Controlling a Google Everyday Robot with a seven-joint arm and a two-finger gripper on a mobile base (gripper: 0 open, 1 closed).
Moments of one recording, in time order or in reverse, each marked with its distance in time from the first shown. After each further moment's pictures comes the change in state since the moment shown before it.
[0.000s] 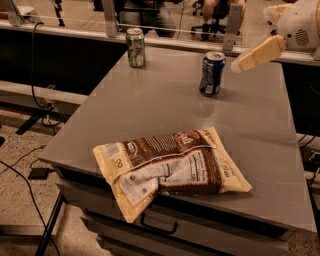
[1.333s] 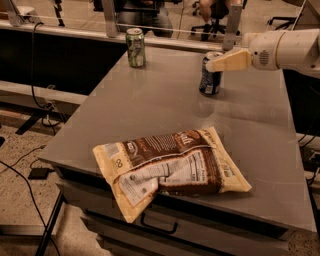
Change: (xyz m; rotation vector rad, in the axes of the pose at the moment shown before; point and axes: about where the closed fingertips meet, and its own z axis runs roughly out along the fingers) arm 0.026 -0.016 0.081 0.047 -0.191 0.304
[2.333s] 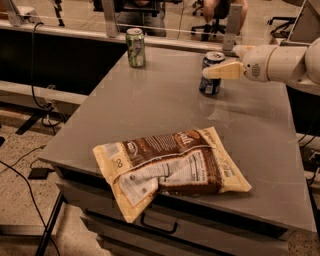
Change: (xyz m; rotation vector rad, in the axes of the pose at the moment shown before) arm 0.031 -0.003 0.024 0.009 -0.027 0.015
